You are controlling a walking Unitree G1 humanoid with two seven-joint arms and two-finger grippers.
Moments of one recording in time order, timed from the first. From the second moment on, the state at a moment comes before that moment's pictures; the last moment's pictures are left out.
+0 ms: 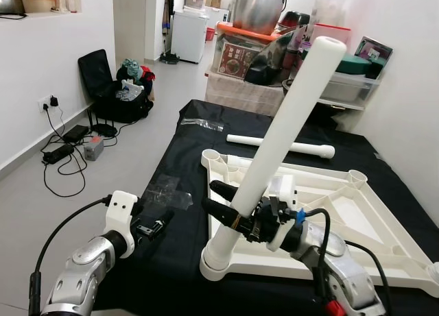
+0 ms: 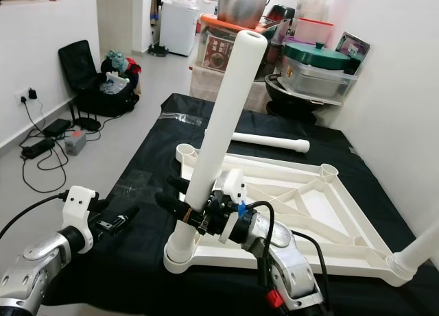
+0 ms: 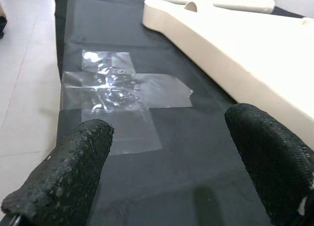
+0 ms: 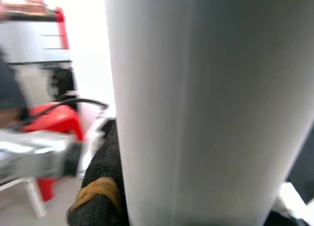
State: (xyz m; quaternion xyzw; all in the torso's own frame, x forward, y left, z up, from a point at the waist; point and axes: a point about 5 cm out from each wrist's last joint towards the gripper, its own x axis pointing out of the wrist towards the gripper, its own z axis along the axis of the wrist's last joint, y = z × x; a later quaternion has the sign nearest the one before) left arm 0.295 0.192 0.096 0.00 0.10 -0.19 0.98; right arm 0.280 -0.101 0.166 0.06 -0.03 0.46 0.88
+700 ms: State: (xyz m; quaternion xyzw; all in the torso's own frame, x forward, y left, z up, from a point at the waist) left arm 0.294 0.194 0.090 0.00 0.11 -0.19 0.98; right arm 0.288 -0.127 0.166 0.03 -0.02 0.34 0.94
